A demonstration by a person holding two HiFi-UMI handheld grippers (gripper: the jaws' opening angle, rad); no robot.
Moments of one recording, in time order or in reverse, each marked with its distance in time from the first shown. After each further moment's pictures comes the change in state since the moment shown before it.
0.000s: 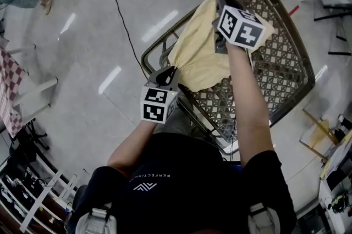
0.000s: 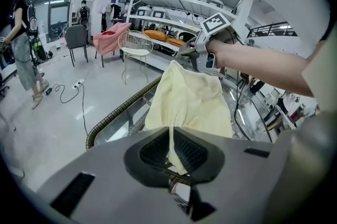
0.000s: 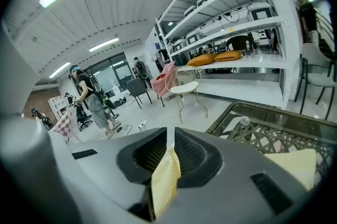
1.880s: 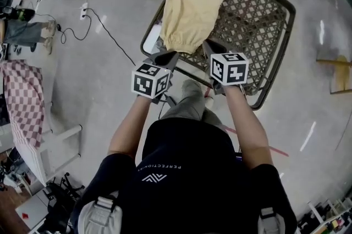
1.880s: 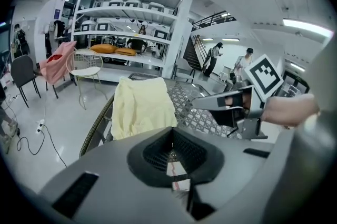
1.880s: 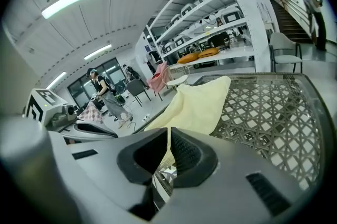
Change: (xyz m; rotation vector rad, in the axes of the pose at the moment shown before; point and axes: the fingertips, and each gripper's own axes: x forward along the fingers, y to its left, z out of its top) left arm -0.062 -0.072 -0.017 0.432 -0.020 -0.348; right arm -0.242 0.058 -0.196 0.155 0.015 -0.046
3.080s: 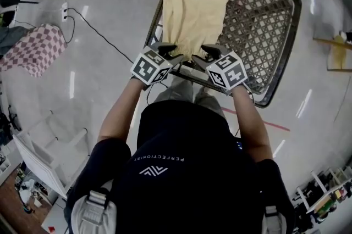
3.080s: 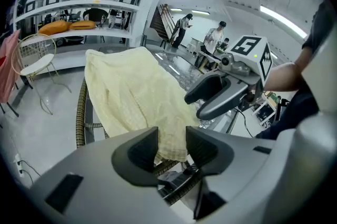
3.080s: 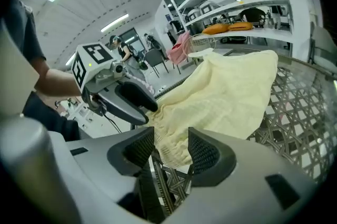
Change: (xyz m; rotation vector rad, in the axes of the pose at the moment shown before) left arm 0.059 0.047 -0.025 0.232 0.331 -0.349; right arm 0.056 0.028 -0.052 -0.174 0.320 0.196
